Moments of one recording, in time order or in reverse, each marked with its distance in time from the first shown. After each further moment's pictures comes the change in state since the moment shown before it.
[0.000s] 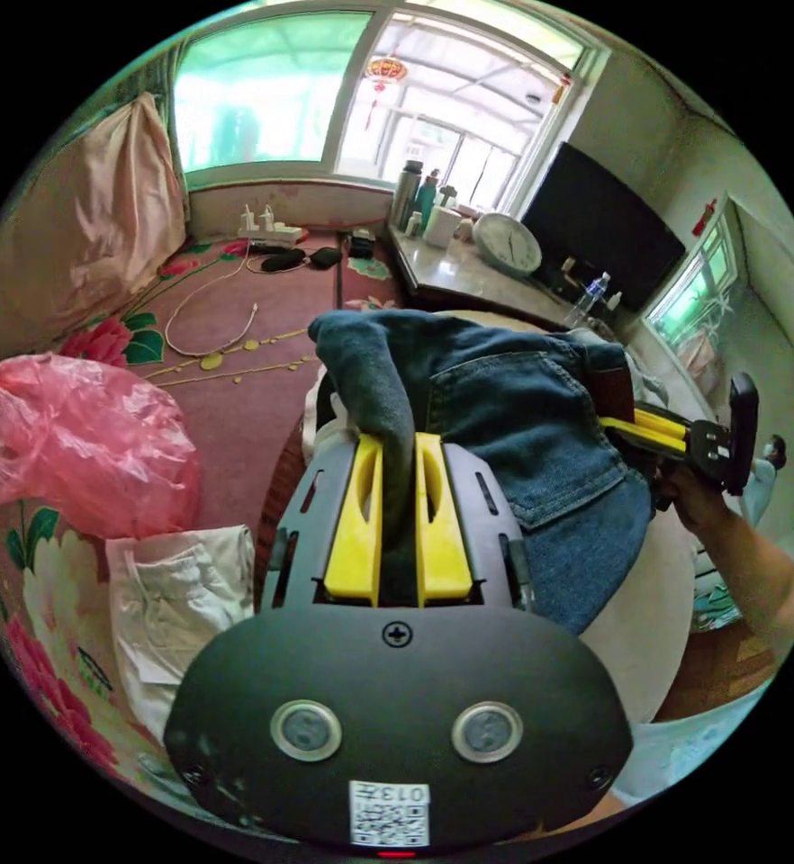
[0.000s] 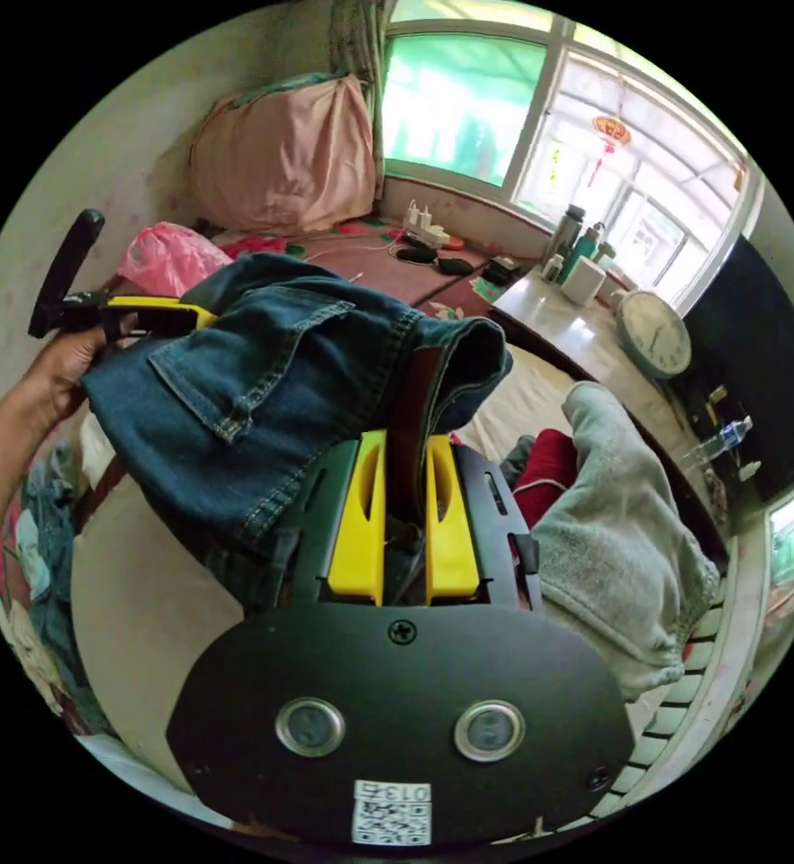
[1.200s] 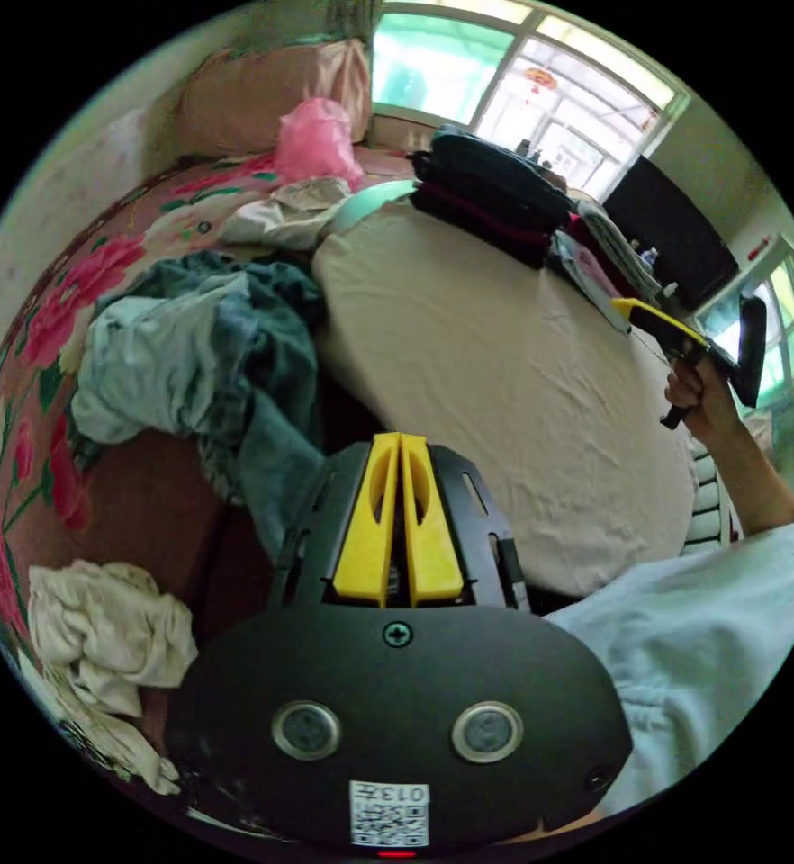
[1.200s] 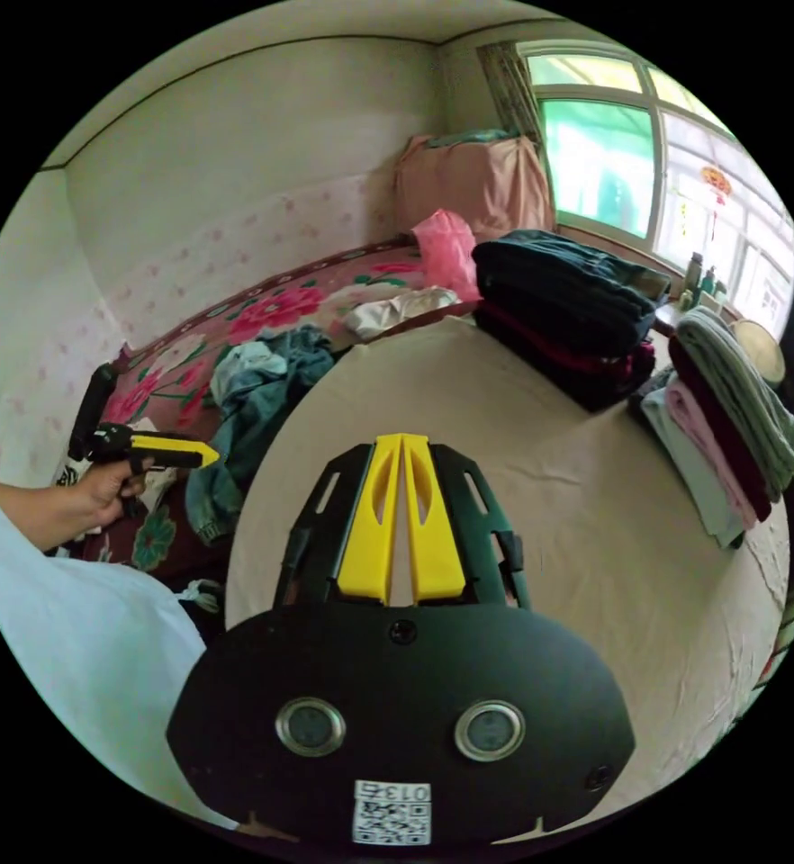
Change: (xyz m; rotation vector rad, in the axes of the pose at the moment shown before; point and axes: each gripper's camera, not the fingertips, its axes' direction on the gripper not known) left arm 0.100 0.766 -0.258 -0.073 -0.202 -0.411; right arm -0.291 0.220 -0.177 0.170 -0.455 -0.242
